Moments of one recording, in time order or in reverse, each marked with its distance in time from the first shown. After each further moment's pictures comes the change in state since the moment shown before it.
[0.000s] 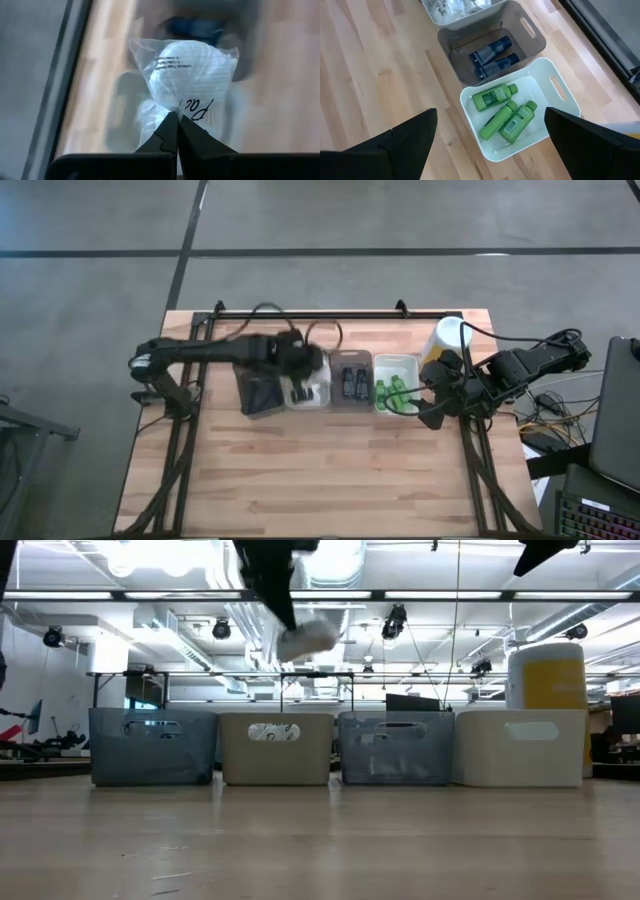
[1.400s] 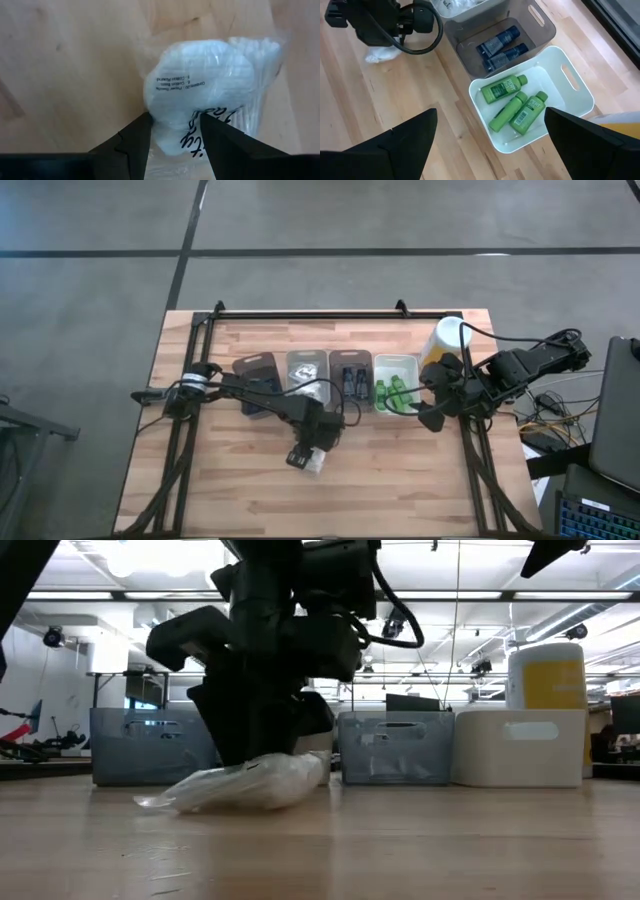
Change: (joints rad) left arm -0.169 0.403 -0.157 0.235 0.601 0.273; right arm 0.002 0.000 -0.005 0.001 -0.049 0.054
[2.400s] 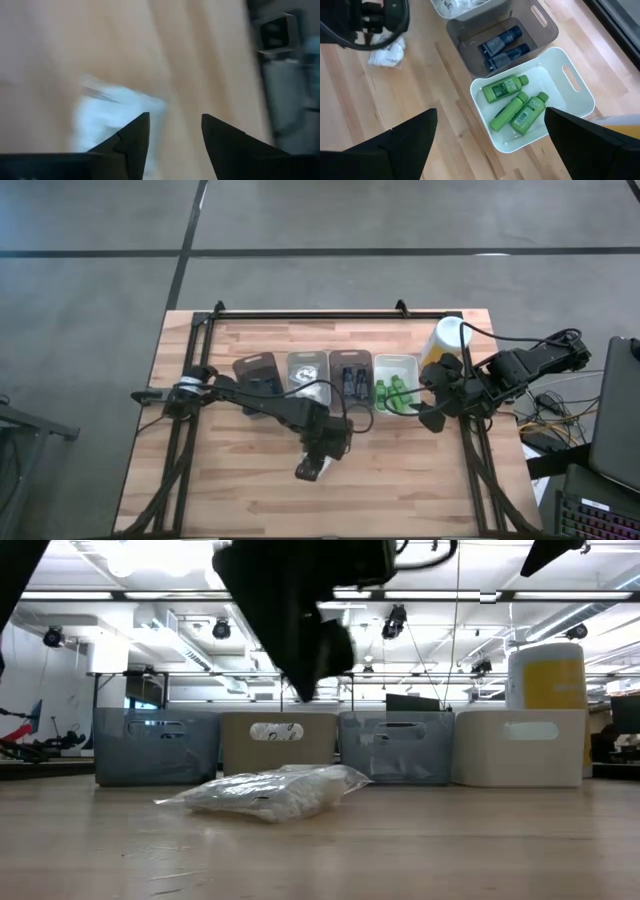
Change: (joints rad) left arm -0.056 -0.011 0.209 -0.090 0.171 -0.225; right arm 0.001 0.000 0.004 0.000 -0.009 -0.018
